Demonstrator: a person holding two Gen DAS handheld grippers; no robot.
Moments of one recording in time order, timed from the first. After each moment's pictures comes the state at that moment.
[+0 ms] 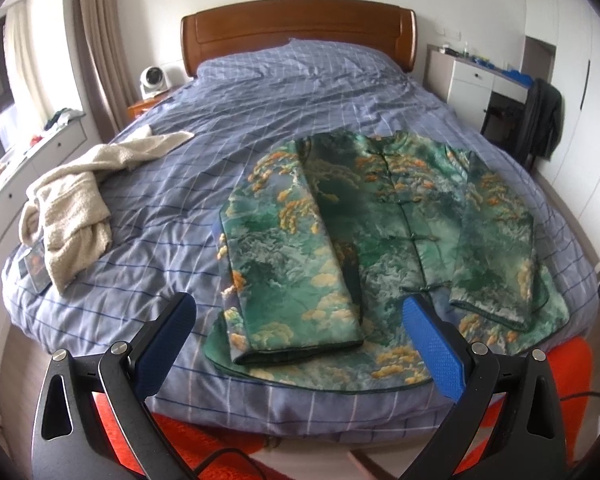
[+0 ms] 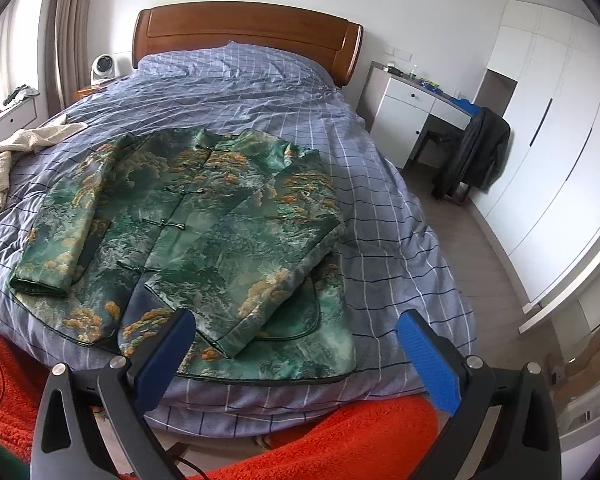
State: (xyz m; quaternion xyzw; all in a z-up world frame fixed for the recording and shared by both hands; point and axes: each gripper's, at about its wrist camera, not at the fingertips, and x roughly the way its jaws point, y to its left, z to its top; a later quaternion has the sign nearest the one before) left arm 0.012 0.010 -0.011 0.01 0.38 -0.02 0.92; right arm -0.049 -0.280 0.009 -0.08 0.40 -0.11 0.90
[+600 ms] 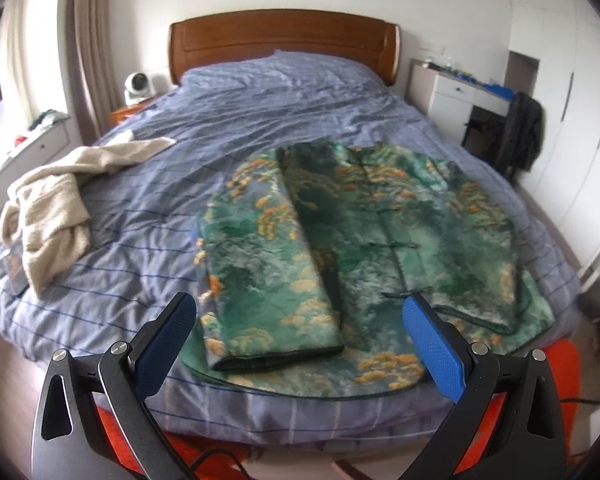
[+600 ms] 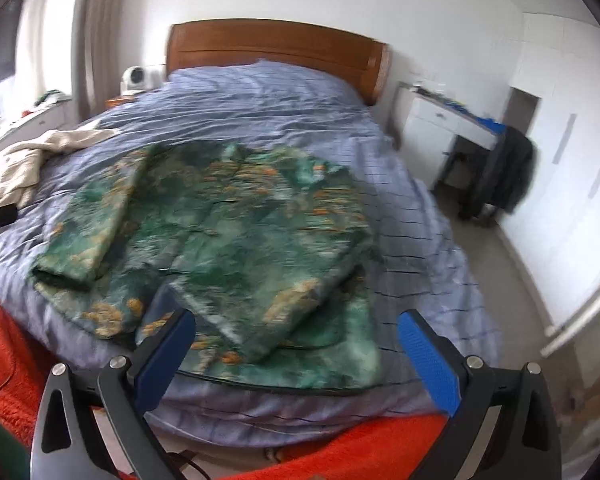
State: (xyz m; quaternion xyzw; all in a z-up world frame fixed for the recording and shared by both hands) left arm 0.005 0.011 -0.018 -0.01 0.36 -0.06 0.93; right arm -0.057 -0.273 -0.006 -0.09 0.37 -0.03 0.92
